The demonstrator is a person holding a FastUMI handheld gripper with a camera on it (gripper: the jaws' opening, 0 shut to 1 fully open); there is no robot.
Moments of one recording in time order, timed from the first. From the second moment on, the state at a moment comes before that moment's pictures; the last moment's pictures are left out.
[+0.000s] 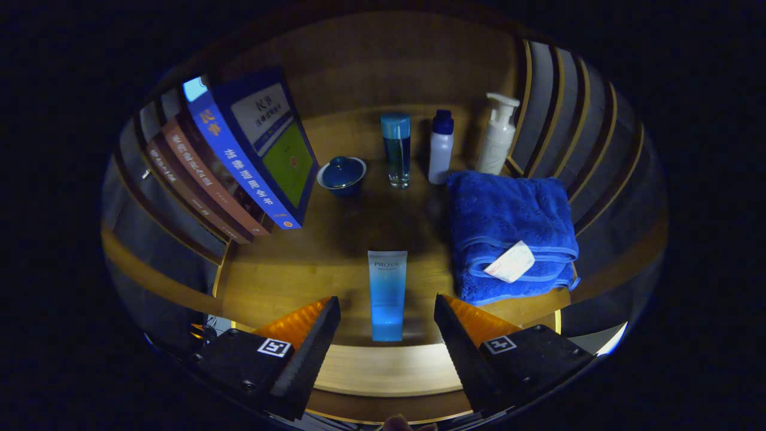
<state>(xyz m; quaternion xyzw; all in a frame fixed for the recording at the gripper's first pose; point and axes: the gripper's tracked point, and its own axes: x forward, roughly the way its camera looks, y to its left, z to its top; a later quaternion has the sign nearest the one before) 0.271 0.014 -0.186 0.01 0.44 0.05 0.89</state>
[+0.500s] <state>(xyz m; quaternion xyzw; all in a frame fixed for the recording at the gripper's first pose) 0.172 0.022 -0.097 0.03 0.26 0.10 0.96</state>
